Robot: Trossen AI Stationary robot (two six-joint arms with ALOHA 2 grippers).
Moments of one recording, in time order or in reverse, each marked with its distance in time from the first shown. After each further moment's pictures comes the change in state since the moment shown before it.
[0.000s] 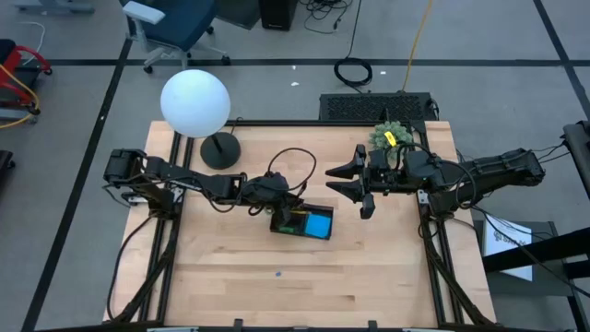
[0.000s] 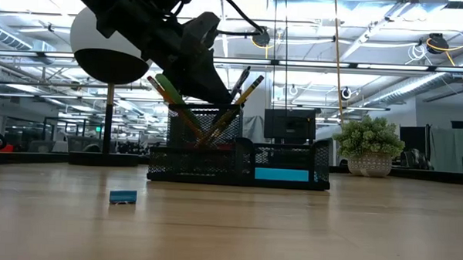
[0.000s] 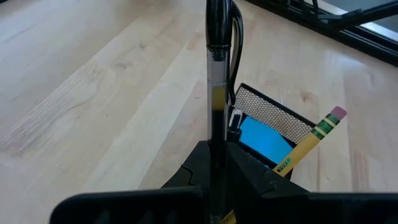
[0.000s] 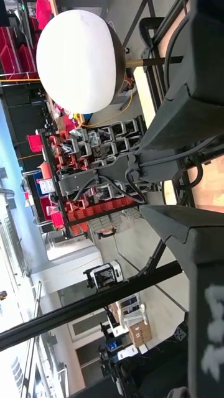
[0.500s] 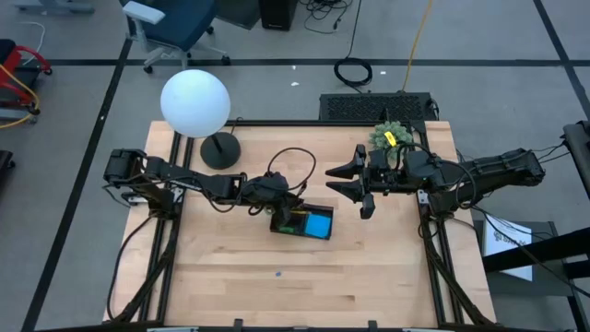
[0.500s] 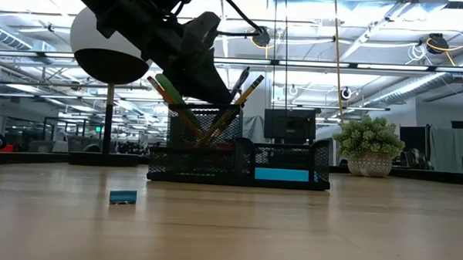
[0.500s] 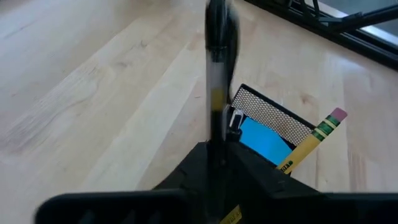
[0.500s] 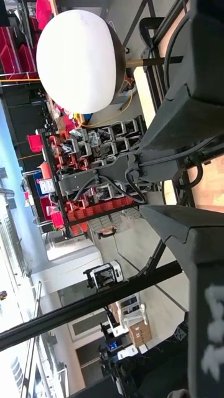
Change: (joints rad) left arm -0.001 0.000 0.000 0.000 0.000 -0.018; right arm 0.000 0.000 0.000 0.000 0.000 0.000
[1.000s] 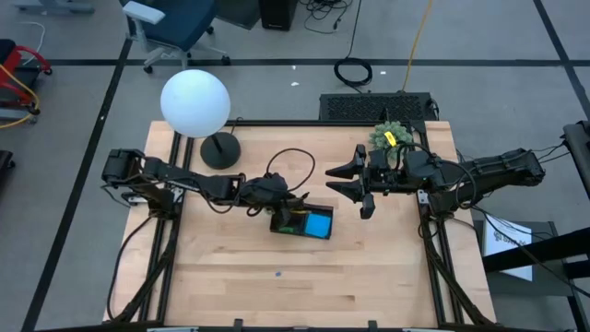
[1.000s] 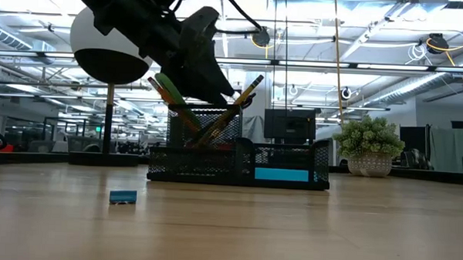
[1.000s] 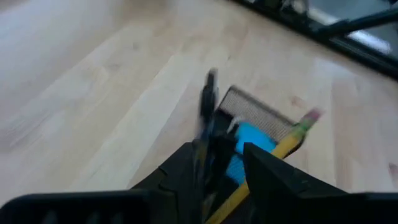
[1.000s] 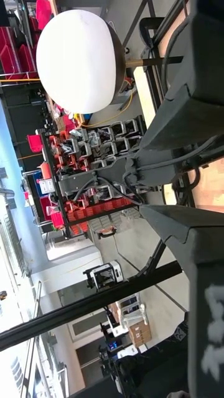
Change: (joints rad) left arm -0.017 -0.016 -0.001 -0.006 0.000 -0.025; right arm 0.000 0.000 0.000 0.000 0.000 0.000
